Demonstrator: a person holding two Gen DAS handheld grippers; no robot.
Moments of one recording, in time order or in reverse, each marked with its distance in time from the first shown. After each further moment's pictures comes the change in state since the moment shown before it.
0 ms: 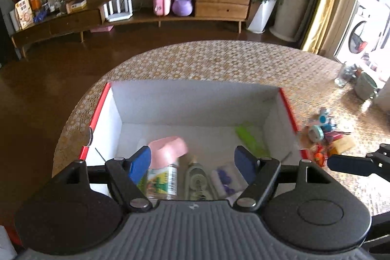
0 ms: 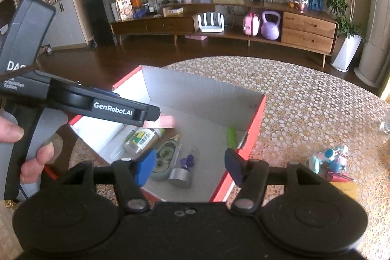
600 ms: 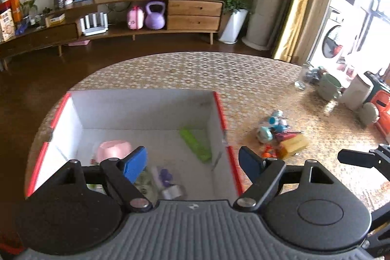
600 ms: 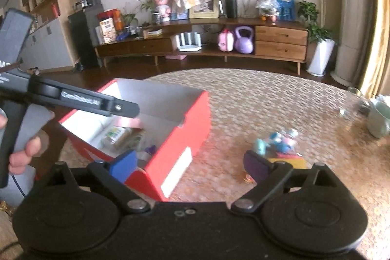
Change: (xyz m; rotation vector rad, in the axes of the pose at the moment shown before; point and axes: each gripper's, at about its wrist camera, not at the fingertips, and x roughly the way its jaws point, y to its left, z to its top) left arm -0.033 -0.072 -0.016 0.032 -0.063 -0.106; right arm -0.079 -0.063 -0.054 0.061 -0.110 -0.076
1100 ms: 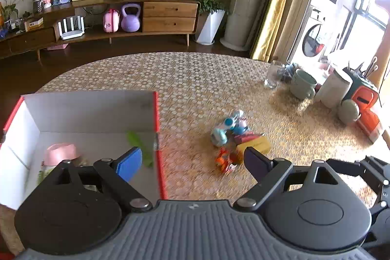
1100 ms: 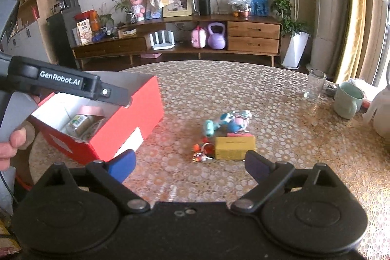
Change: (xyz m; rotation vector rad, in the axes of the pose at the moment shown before) left arm 0.029 -0.074 0.000 0.014 -0.023 -0.074; right arm -0.011 -0.058 -0.035 0.032 -0.007 -0.096
